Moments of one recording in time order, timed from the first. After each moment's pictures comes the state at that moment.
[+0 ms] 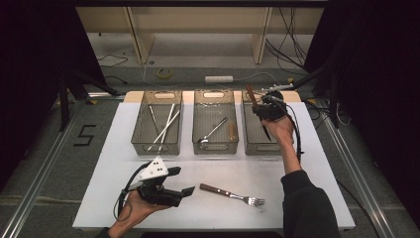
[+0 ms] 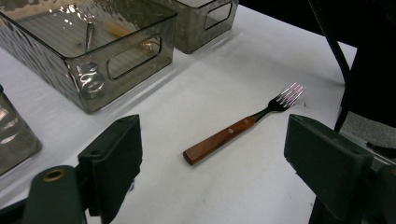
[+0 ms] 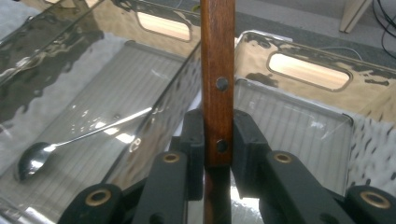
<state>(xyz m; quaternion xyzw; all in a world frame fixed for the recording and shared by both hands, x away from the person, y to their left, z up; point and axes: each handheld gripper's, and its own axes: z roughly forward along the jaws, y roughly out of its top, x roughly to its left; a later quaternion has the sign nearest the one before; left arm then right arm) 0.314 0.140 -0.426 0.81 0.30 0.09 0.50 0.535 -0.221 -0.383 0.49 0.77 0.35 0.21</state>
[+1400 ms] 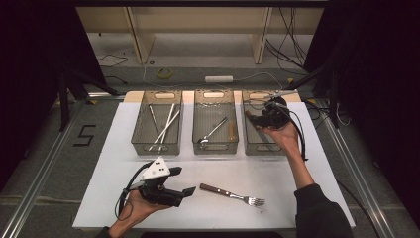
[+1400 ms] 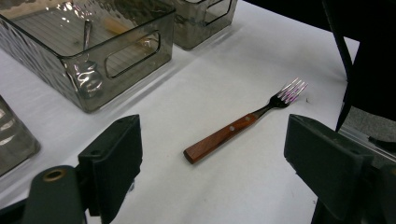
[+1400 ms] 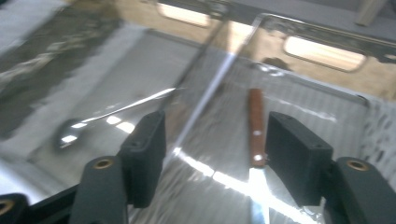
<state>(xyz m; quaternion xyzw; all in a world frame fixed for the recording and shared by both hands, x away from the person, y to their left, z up) 0.317 0.137 -0.426 0.82 0.30 0.09 0.49 0.500 -0.226 -0.377 0.47 0.78 0.37 0.19</state>
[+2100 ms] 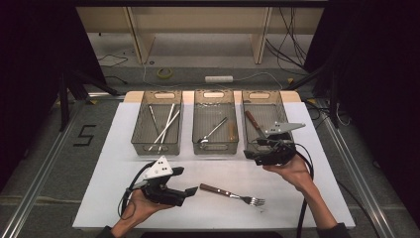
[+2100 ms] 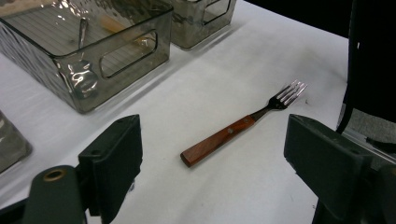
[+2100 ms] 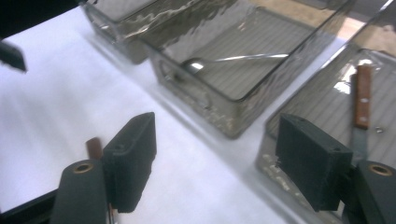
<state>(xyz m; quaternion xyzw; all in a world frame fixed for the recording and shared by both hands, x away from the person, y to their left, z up) 0.318 0.134 -0.428 0.81 0.30 0.09 0.50 0.398 -0.221 -0.388 0.35 0.83 0.42 0.12</state>
